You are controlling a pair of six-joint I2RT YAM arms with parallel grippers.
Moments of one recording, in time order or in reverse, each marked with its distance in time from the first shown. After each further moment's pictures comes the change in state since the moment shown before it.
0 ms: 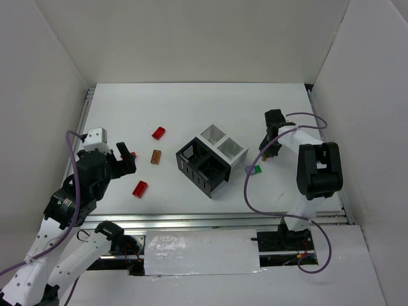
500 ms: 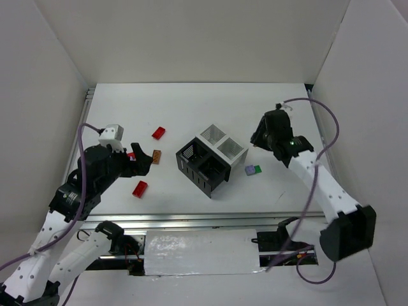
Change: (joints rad) left arm 0.002 0.048 -0.003 0.069 0.286 0.030; right arm 0.182 -0.509 -0.080 -0.006 0.008 -0.051
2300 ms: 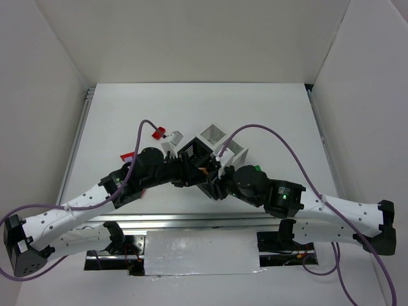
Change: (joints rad) left arm -0.484 0.324 -0.067 0.483 0.257 -0.495; right arm 0.967 -0.332 -0.172 0.261 0.082 -0.428
